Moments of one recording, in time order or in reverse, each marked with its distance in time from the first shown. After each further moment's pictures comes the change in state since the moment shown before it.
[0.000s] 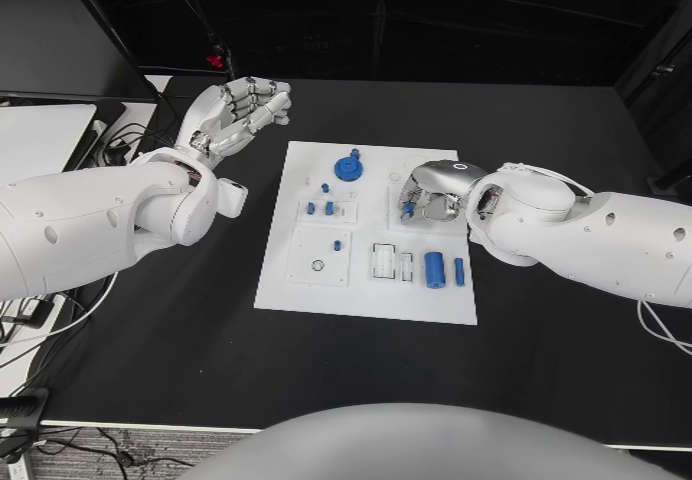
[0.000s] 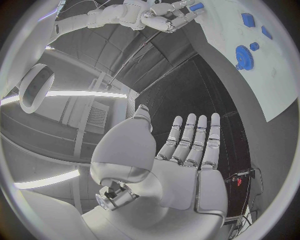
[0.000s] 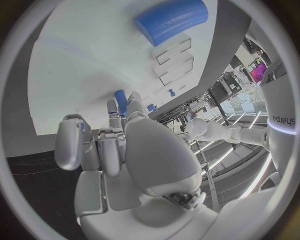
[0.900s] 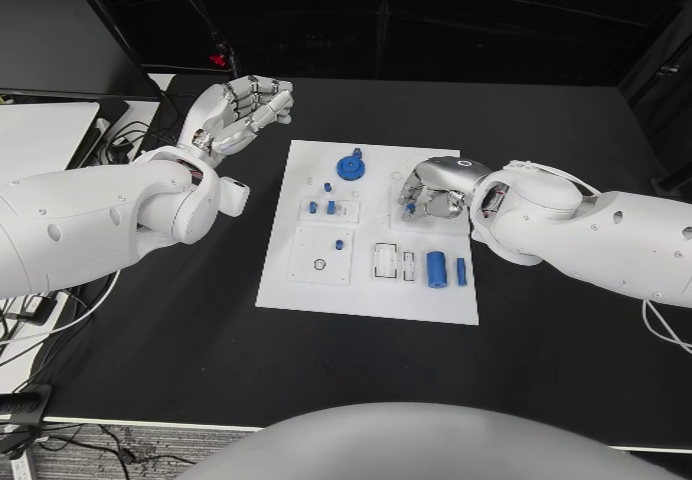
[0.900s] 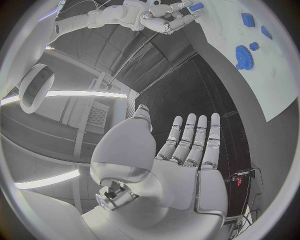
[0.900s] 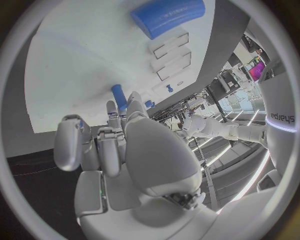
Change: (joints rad) left arm 0.000 -0.001 0.000 0.001 0.000 -0.001 0.000; left_hand 0.000 0.000 0.000 0.000 0.000 0.000 0.000 0.000 0.000 0.000 0.000 0.000 0.000 0.000 0.000 -0.004 0.001 0.000 0.000 0.000 0.000 0.000; right arm 0.005 -0.006 0.000 0.005 0.020 -0.022 0.027; right_hand 0.000 0.000 0.000 -0.006 0.000 -0.016 0.008 -0.003 0.000 -0.023 0.009 0.000 0.002 0.000 0.007 0.000 0.000 0.000 0.002 0.009 0.004 0.000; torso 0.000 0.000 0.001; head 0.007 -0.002
